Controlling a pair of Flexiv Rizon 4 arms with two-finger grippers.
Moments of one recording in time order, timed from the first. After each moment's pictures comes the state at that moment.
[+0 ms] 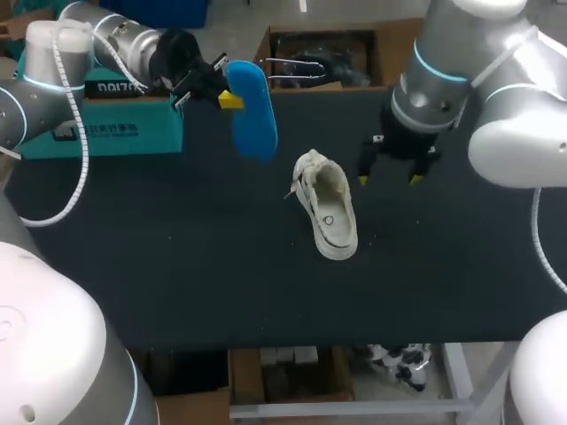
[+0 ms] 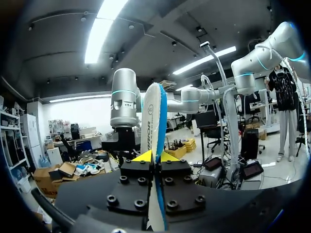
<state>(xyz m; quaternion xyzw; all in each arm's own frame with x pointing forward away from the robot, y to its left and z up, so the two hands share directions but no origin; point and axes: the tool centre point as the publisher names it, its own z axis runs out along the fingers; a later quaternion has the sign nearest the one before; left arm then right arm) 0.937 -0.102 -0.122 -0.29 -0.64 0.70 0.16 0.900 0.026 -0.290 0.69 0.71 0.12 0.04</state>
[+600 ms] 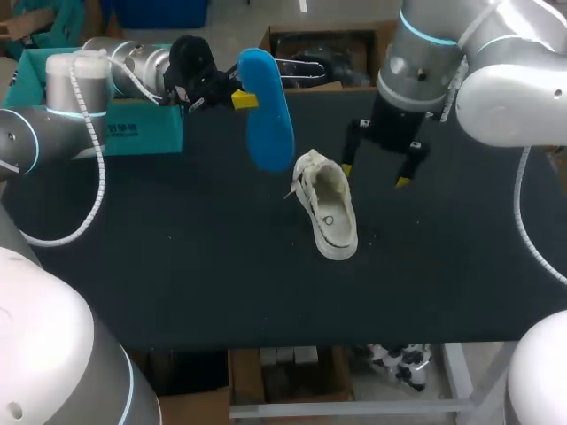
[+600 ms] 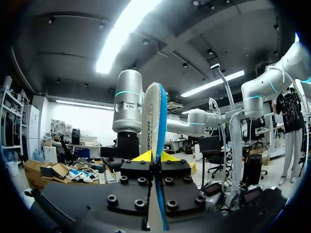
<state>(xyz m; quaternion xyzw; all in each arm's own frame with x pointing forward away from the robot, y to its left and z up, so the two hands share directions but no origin) 0.918 -0.124 -0.111 -0.22 -0.58 0.75 0.22 0.875 0.064 -0.267 0.77 0.63 0.09 -0.02</state>
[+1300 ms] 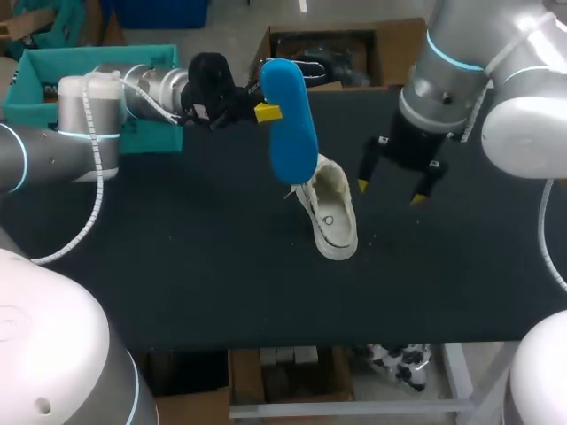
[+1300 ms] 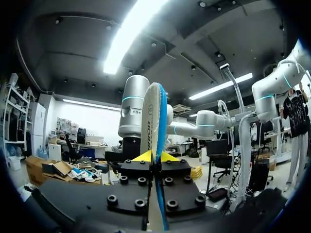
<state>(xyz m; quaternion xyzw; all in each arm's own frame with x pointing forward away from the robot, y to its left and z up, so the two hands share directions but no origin) 0.893 -0.161 -0.110 -0.18 -0.59 0.76 0.21 0.851 0.036 -0.282 0.77 0.63 0.10 -0.02</state>
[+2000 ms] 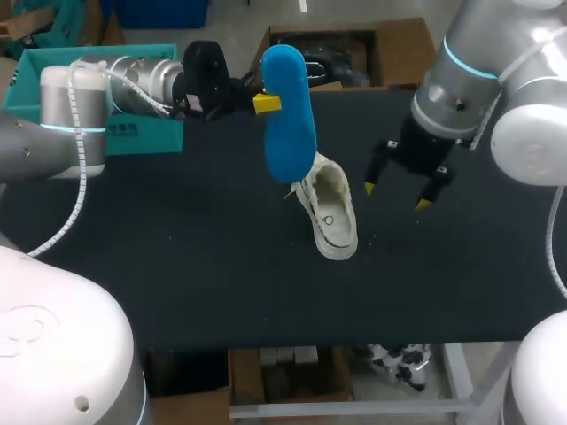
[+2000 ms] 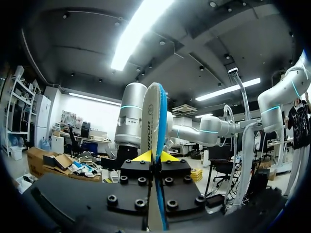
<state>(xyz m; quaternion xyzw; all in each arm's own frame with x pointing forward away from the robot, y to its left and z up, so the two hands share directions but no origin) 0.877 -0.160 -0.088 -0.14 -0.60 0.75 0.22 0.854 0.026 -0.295 0.78 0.61 0.11 -0.04</state>
